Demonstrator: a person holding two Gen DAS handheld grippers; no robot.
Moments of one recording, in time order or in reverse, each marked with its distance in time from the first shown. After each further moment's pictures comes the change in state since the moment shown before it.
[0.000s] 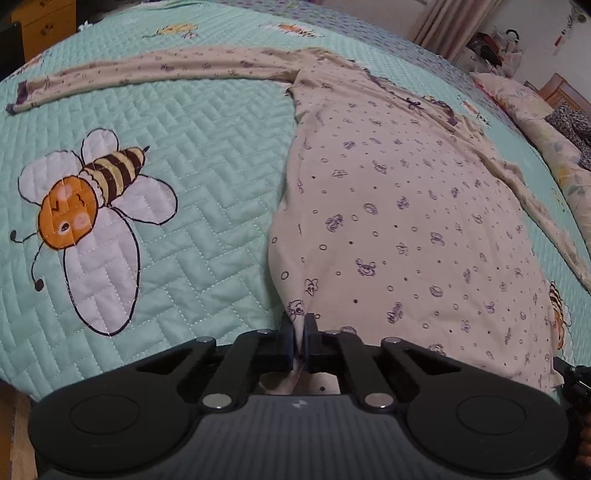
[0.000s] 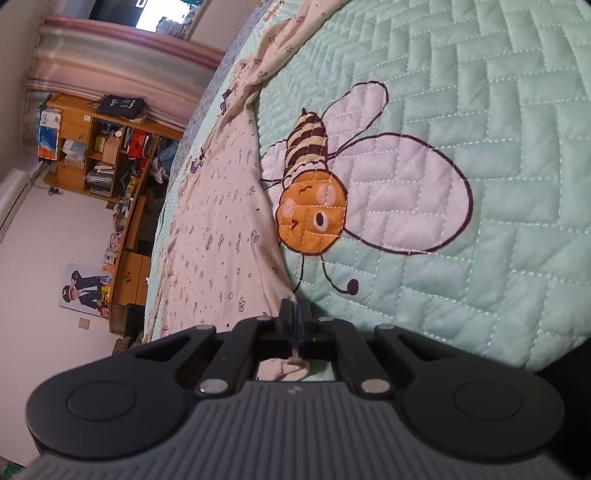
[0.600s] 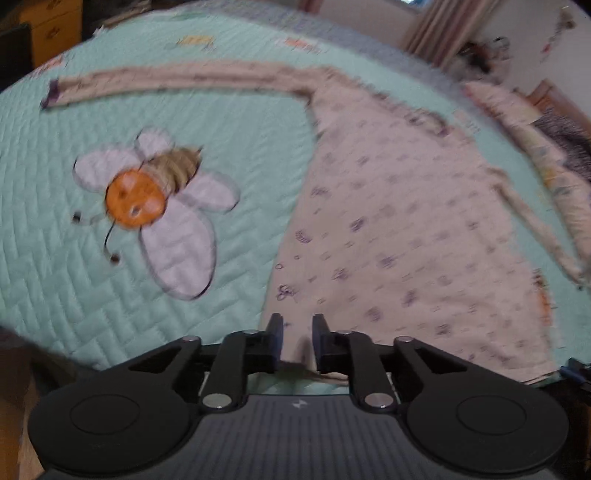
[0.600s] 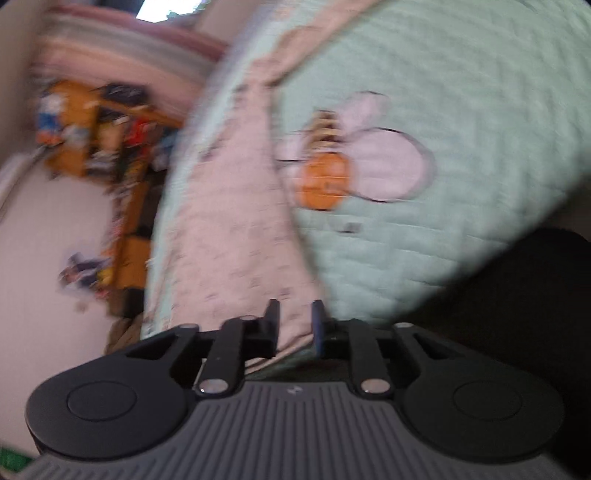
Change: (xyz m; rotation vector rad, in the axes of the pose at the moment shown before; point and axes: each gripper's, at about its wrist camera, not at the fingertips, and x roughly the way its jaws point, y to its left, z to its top) left arm -0.036 0.046 -0.017 0.001 0.005 -0.005; right arm -0.060 0.019 -0.026 0.002 0.025 -0.043
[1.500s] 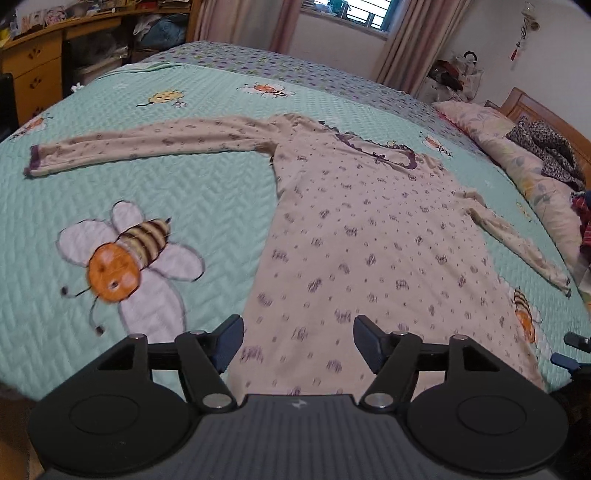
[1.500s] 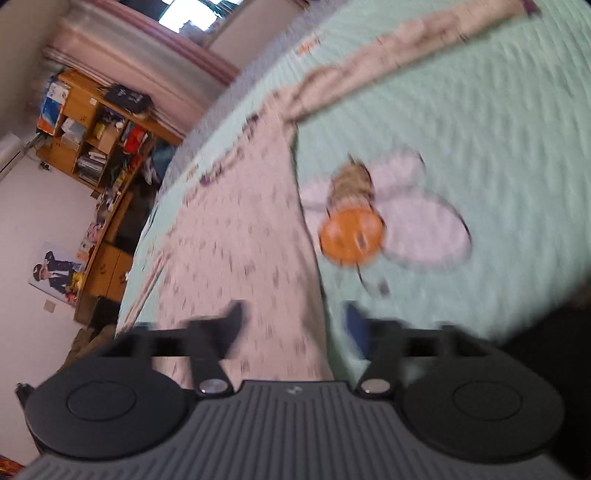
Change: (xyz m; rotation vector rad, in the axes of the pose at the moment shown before) left arm -0.025 -0.036 0.030 0.086 -0.149 -0.053; right arm 0.018 0.041 0.017 -0.187 -0.109 -0.072
